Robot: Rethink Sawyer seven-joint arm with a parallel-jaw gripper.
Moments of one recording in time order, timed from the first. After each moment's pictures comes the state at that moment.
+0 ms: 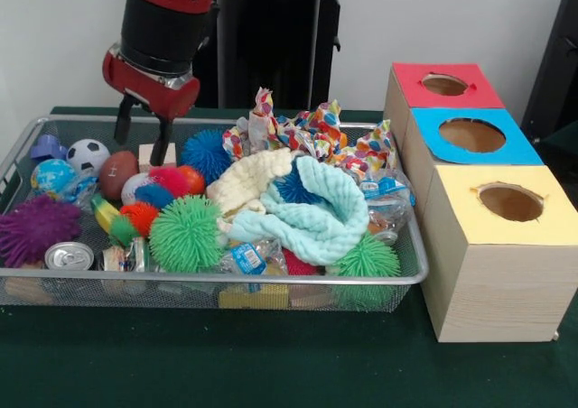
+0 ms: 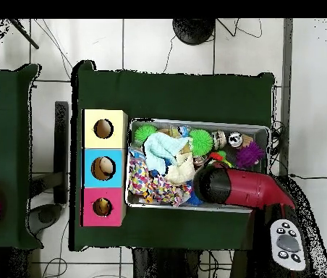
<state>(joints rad) -0.36 -0.60 -0.16 1.63 -0.34 0.39 2.13</state>
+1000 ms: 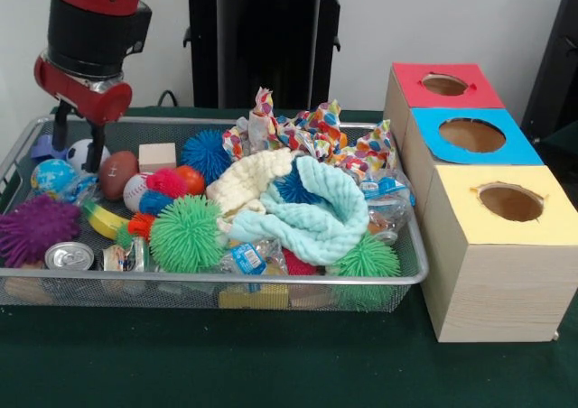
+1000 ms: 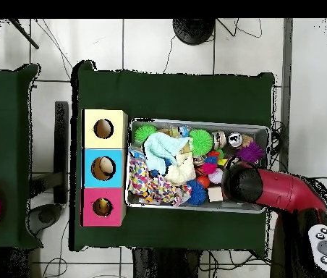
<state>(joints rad) -0.53 -0.60 -0.07 1.58 -0.41 0.39 2.13</state>
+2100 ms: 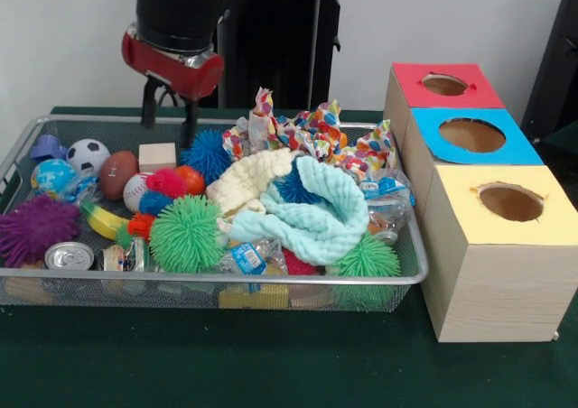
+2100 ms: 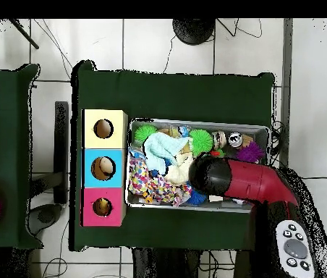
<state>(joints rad) -0.38 -0.69 -0.06 1.64 -0.28 0.56 2.13</state>
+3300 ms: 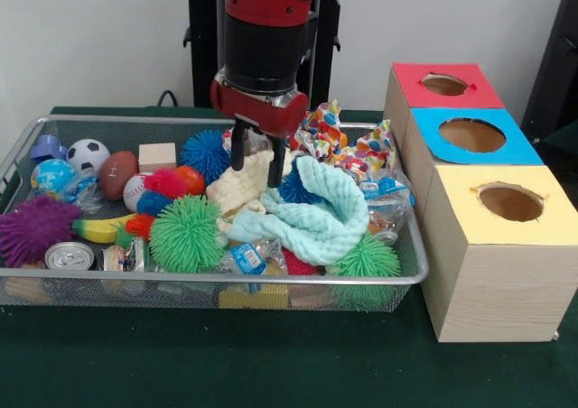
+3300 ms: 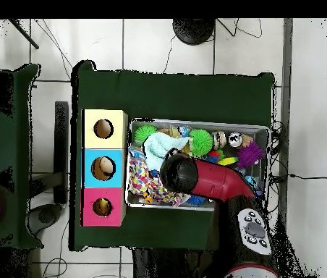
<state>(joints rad) -0.28 -0.59 -0.06 1.71 -0.05 0.36 2.13</state>
